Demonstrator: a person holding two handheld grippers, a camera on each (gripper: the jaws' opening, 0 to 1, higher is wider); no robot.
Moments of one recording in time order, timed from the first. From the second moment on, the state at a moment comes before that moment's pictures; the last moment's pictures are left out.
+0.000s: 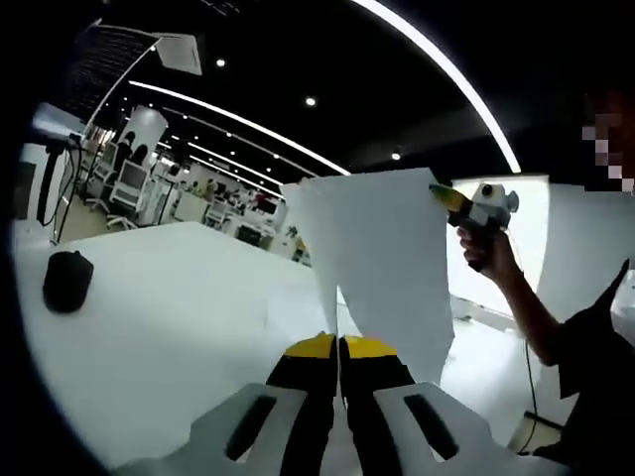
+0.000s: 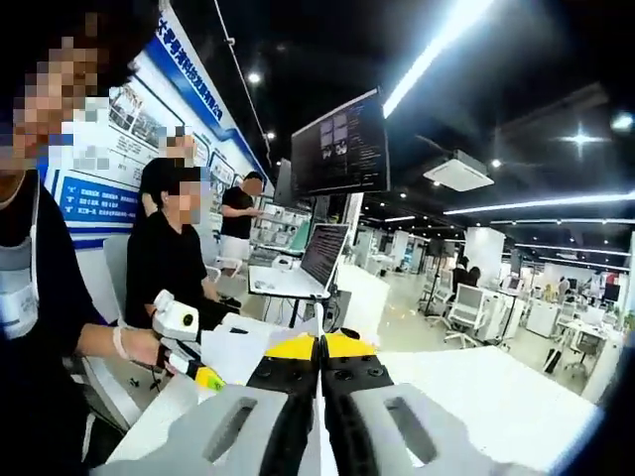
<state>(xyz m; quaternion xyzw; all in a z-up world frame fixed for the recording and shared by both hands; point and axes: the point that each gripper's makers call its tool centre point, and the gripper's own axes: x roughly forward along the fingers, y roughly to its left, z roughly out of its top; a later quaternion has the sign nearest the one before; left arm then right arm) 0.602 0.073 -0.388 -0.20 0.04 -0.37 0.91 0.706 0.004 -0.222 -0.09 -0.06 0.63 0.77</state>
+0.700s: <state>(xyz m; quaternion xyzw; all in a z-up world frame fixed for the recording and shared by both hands) 0.600 0.069 -0.381 -0.28 0.03 -0.39 0.87 0.715 0.029 -0.242 -0.09 -0.05 0.64 0.76</state>
